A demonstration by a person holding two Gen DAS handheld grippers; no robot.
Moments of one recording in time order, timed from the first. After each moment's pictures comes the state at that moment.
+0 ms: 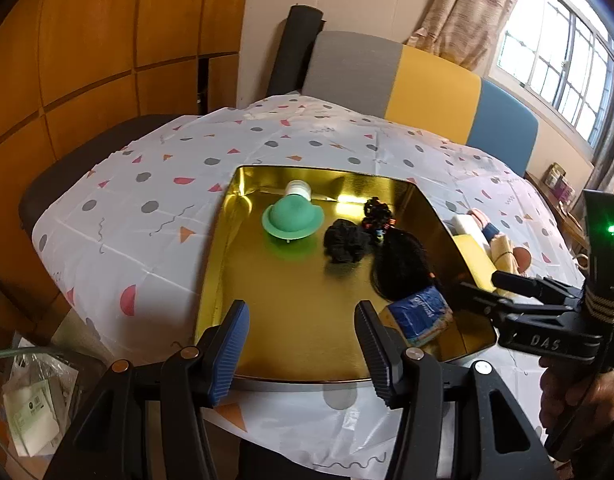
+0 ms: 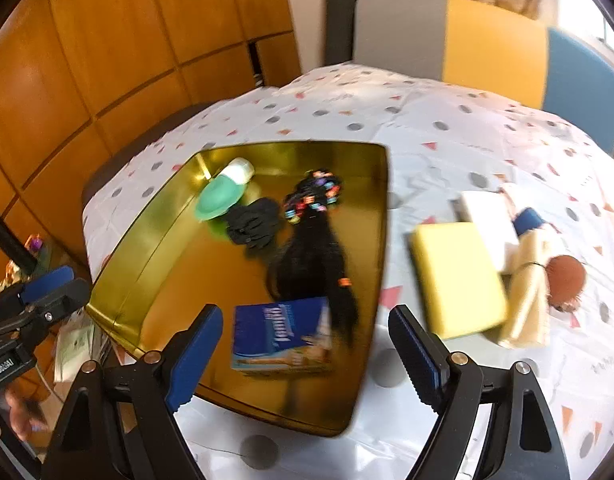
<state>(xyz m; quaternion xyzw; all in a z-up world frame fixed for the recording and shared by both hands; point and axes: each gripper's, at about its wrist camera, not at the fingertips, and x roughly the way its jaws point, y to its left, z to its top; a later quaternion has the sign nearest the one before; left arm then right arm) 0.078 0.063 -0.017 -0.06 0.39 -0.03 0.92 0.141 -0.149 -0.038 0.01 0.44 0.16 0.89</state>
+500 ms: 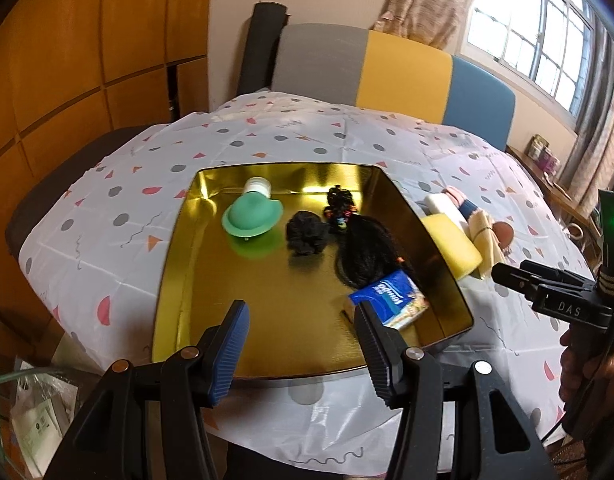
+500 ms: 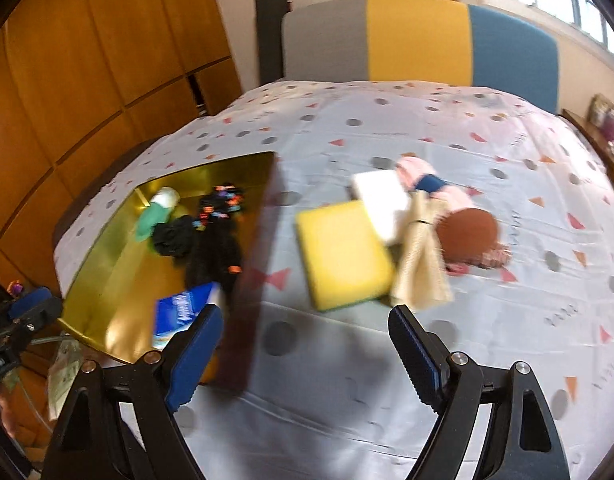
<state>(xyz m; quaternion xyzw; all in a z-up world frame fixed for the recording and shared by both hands) 0.078 0.023 -0.014 -0.02 0.40 -0.07 0.91 0.115 -0.239 -0.035 0.05 0.42 0.08 0.90</state>
